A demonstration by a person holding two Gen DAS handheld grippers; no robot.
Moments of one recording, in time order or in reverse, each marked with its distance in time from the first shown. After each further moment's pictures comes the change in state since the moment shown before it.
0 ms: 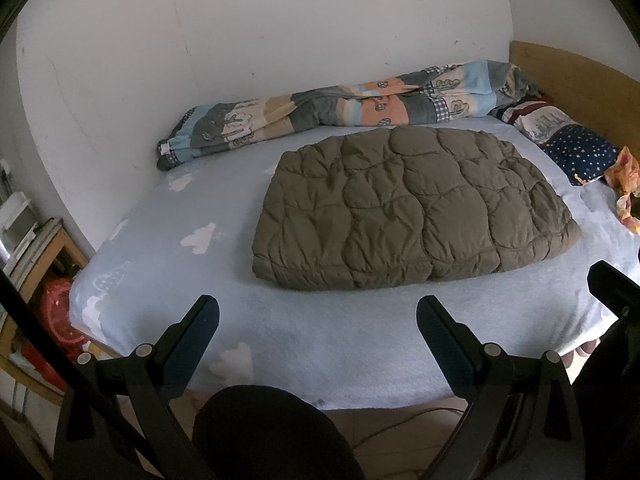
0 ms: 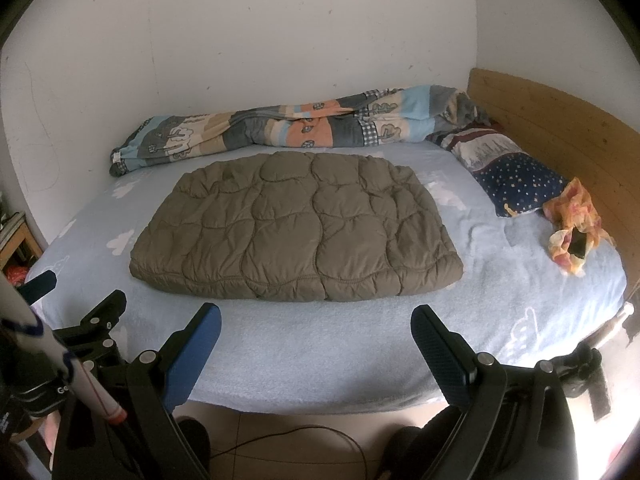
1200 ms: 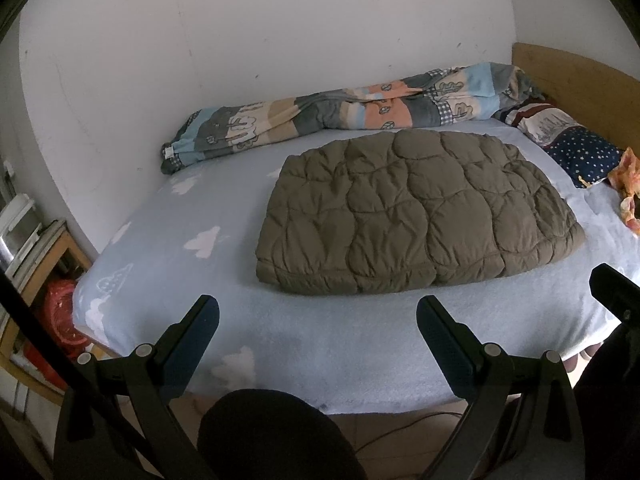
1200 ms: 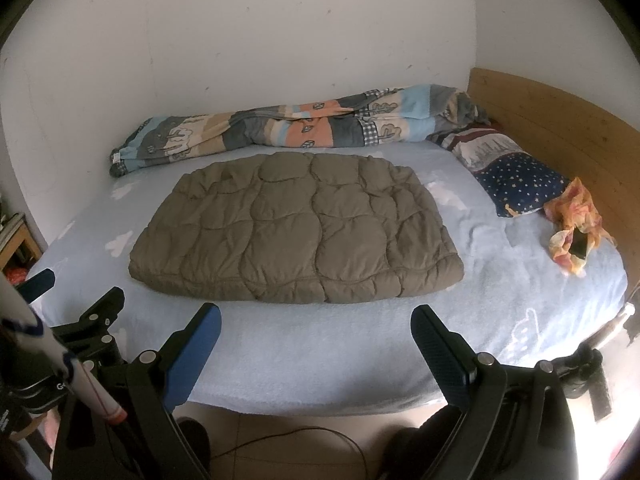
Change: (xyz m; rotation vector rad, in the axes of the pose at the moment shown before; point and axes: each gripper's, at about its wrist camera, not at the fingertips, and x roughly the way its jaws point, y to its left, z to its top) left arm 0.000 -0.006 0.005 0.005 -0.011 0.028; right arm 0.002 0.000 0.003 0.001 -0.004 -0.004
